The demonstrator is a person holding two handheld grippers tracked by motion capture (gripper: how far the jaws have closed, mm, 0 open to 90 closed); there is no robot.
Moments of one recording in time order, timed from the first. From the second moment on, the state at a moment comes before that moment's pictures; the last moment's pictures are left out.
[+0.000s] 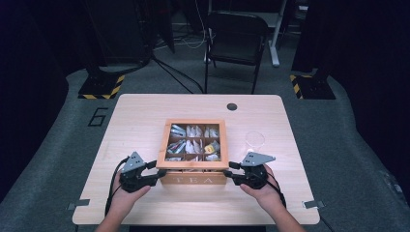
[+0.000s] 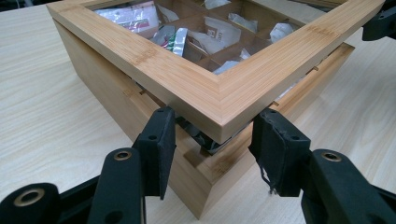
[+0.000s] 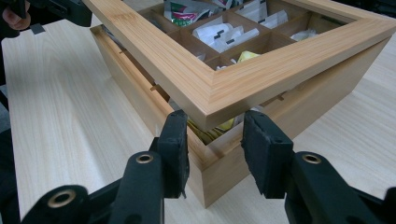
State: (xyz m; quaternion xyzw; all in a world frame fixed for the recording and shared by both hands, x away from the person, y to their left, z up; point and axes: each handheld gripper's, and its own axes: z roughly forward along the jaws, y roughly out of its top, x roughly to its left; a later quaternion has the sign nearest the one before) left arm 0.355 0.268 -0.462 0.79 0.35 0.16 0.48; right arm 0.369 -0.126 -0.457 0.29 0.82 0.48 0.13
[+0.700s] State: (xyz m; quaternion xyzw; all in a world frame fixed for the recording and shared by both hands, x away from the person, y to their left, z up) left arm 0.368 0.271 -0.436 0.78 0.36 0.14 0.48; right arm 0.376 -0.128 -0.432 0.31 0.81 0.49 0.12
